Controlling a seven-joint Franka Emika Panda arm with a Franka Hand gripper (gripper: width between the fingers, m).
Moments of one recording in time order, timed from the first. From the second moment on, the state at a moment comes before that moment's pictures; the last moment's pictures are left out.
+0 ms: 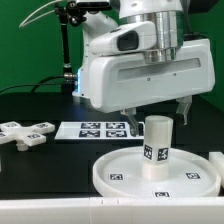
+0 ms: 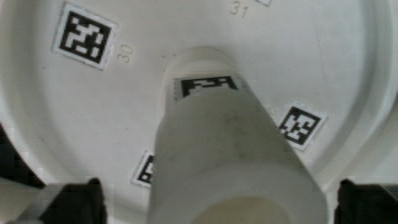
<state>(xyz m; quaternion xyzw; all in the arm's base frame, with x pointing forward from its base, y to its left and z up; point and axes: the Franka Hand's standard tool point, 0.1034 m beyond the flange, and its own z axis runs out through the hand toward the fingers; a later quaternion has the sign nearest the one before) 0.572 0.050 0.082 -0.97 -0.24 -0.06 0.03</state>
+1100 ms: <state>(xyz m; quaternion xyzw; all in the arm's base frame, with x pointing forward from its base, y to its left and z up) 0.569 0.057 0.079 -0.78 -0.62 -0.05 -0.03</state>
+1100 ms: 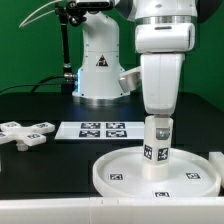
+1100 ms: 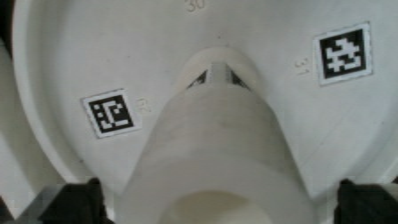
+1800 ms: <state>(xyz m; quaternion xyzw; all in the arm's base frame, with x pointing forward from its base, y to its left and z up) 0.569 0.052 0.077 -0.69 -0.73 -0.03 -0.05</state>
